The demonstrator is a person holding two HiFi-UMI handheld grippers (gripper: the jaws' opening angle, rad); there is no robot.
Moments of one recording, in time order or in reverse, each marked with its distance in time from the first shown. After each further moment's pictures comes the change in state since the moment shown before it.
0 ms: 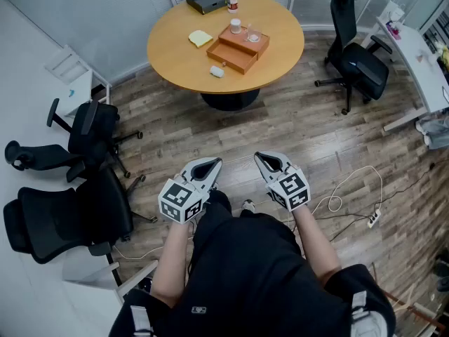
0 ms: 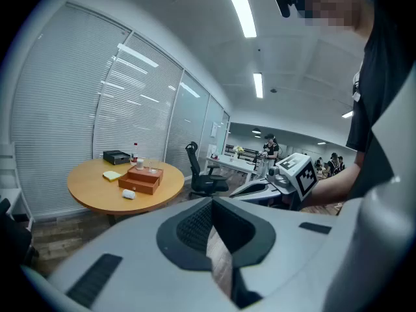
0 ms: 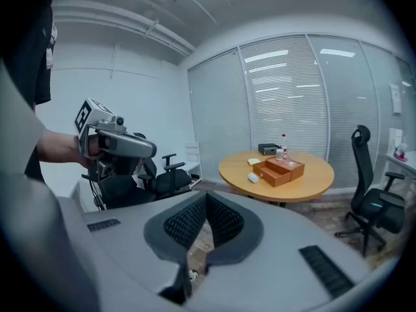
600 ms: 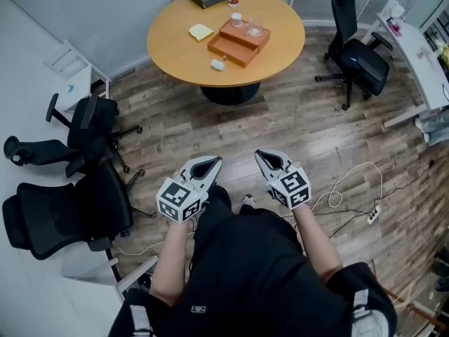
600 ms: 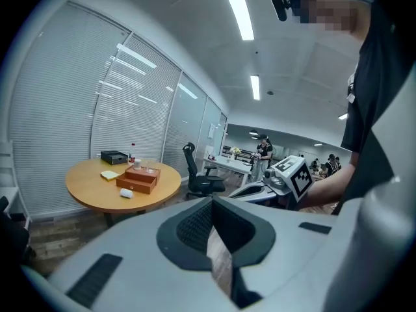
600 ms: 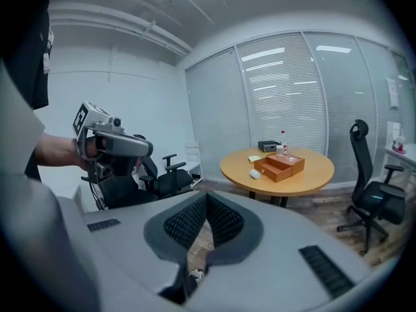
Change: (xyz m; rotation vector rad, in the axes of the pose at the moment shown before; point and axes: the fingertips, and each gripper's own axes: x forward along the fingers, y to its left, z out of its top) left arm -0.014 -0.011 -0.004 0.004 -0.017 -0.023; right arm -0.006 0.013 -0.009 0.037 0.001 0.001
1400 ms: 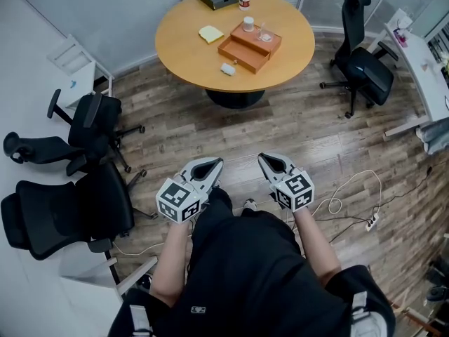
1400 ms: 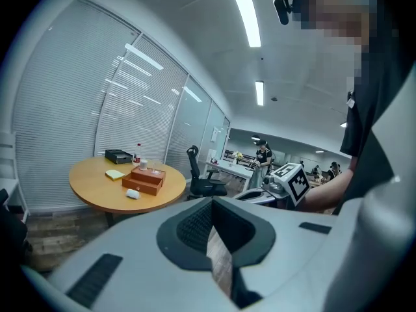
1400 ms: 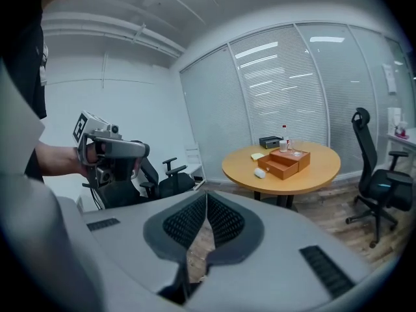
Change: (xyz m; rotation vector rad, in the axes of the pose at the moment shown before) left arm -0.016 0.042 0.007 -0.043 -0.029 -0.001; right arm 0.036 0.002 0.009 0.076 -0.009 0.020
